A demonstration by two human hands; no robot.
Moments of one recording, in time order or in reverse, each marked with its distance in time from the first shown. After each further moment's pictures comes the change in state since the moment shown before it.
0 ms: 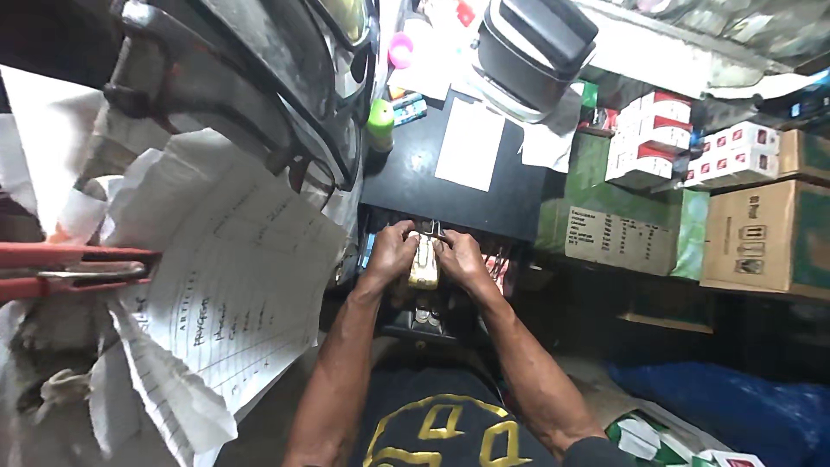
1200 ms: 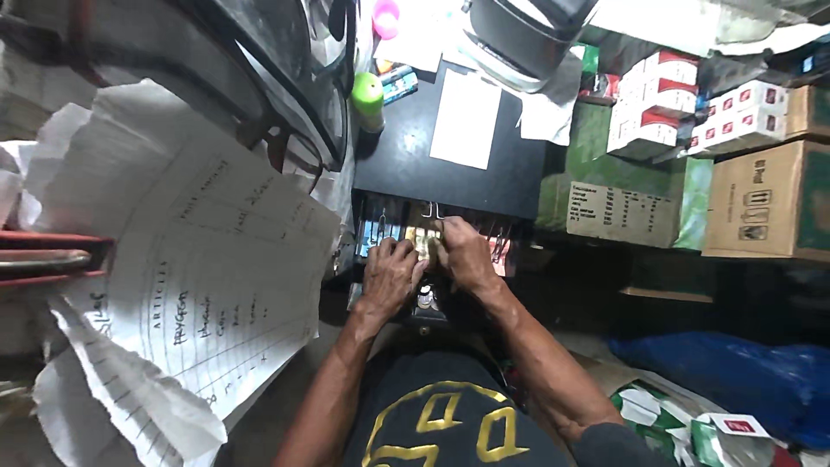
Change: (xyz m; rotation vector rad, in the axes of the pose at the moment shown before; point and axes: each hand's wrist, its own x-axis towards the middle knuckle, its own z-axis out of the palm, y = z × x) left_hand -0.047 -0.047 0.025 0.707 0.074 0.507; right_hand -0.020 0.019 0.012 -0.358 0.247 -0.412
